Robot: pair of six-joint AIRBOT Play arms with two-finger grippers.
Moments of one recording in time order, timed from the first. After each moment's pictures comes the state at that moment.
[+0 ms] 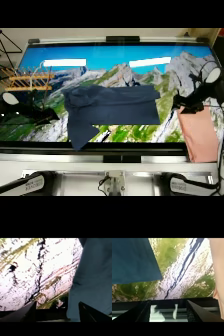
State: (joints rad) left arm 0.20 -1.27 0.91 1.15 -1.21 -1.41; right arm -0.20 -1.42 1.32 -1.40 1.52 1.54
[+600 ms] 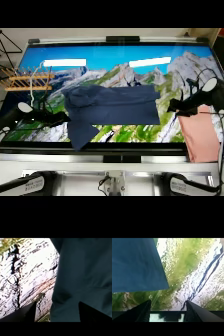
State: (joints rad) left arm 0.11 -1.30 0.78 0.99 -0.97 -1.32; right arm -0.21 -1.38 1.20 -1.33 1.36 1.51
